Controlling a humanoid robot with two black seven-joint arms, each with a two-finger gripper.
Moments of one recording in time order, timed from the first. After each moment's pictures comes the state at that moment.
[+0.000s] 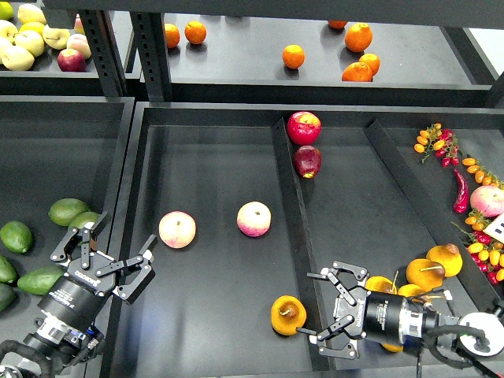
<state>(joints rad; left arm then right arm) 0.31 0.00 -1.37 -1.38 -0.32 -0.49 0.49 0.33 -0.67 0.46 1.31 0.27 0.34 -0.49</state>
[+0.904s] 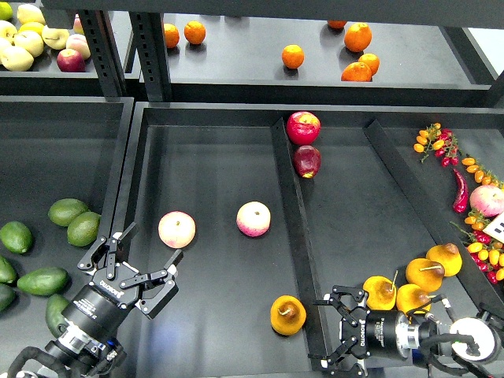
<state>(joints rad) 0.31 0.00 -1.30 -1.38 -0.32 -0.49 0.49 0.32 -0.51 0.45 1.12 0.22 0.32 -0.49</state>
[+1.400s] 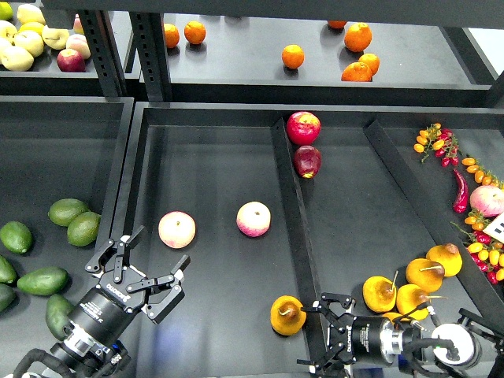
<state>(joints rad) 0.31 0.00 -1.29 -1.38 -0.29 -0.49 0.49 0.30 -0.44 0.46 1.06 0.17 0.32 -0.49</state>
